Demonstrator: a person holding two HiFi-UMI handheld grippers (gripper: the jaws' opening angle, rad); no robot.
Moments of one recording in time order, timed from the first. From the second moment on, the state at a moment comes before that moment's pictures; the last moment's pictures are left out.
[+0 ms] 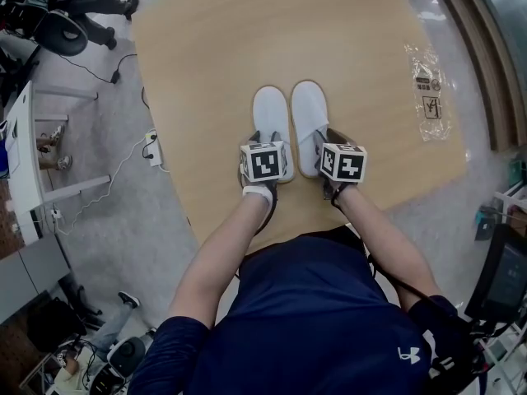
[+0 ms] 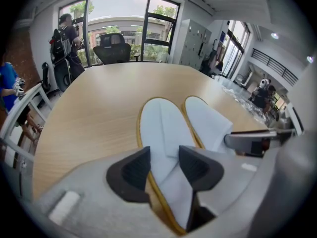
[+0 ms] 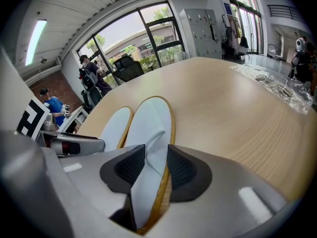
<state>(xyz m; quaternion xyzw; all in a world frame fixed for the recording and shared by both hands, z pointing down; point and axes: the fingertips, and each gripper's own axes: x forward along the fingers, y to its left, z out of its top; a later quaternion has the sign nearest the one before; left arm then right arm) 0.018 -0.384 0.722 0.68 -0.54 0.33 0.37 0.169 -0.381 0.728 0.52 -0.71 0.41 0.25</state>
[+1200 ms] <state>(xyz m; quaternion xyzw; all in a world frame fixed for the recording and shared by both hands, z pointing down) 0.105 -0.294 0.545 0.90 -0.33 0.16 0.24 0.118 -0.325 0.546 0.37 -0.89 0.26 0.10</state>
